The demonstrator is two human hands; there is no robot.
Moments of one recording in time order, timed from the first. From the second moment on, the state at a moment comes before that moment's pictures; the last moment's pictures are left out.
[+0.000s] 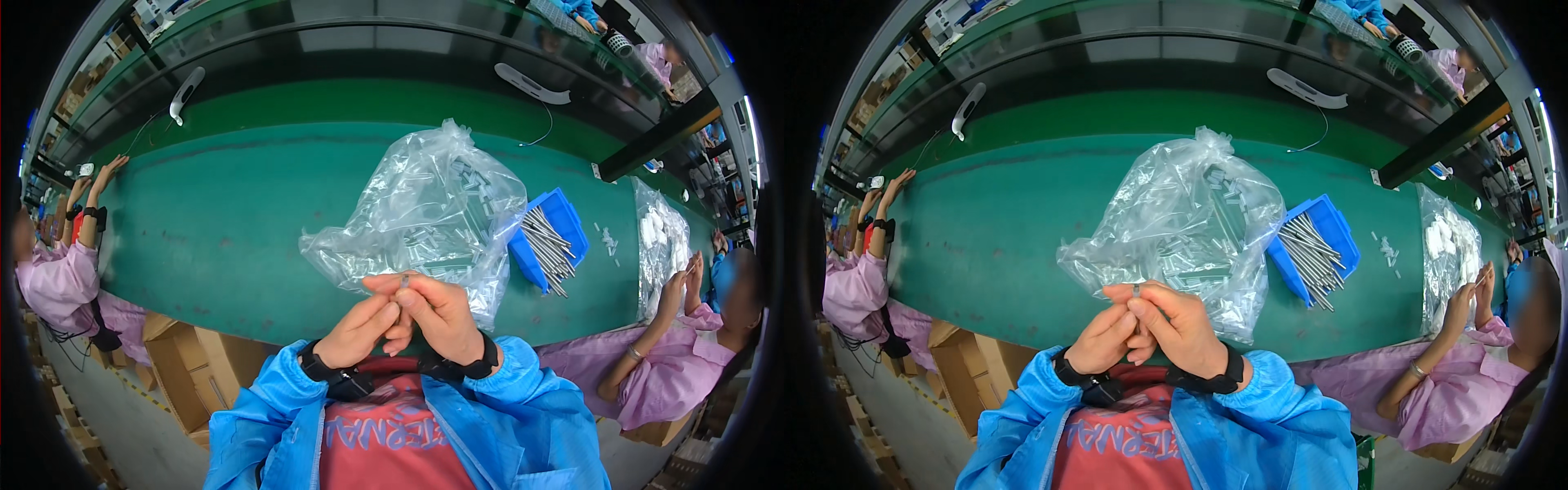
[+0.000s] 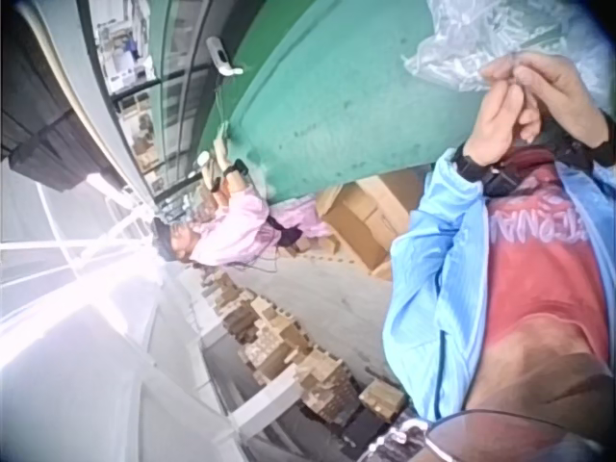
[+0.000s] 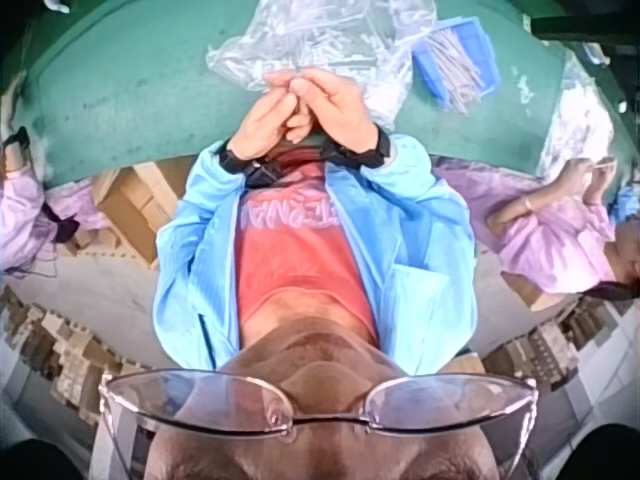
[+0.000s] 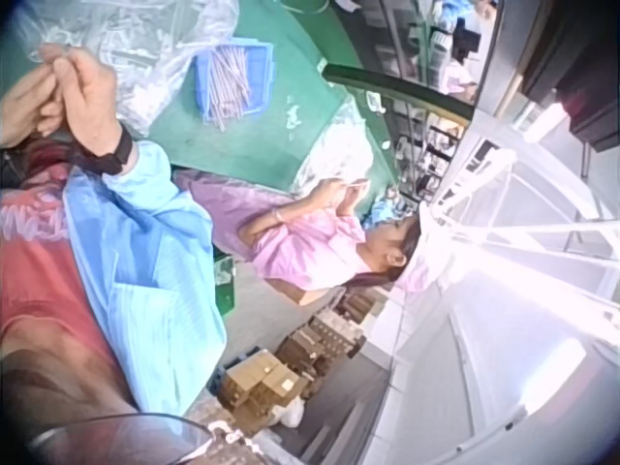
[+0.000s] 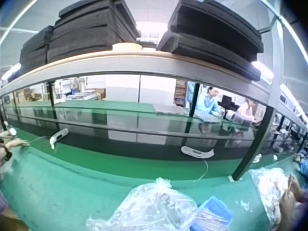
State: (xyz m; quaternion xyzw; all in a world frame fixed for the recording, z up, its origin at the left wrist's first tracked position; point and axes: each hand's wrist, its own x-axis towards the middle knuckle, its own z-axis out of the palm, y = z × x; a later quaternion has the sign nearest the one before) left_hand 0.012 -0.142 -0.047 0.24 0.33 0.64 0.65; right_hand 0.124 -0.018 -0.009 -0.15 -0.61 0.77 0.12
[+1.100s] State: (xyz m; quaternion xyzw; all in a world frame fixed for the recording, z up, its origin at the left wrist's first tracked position) left_hand 0.037 -0.145 -0.044 0.18 0.38 0.65 0.64; right_hand 0.126 -0.038 -0.046 -0.26 -0.59 0.67 0.37
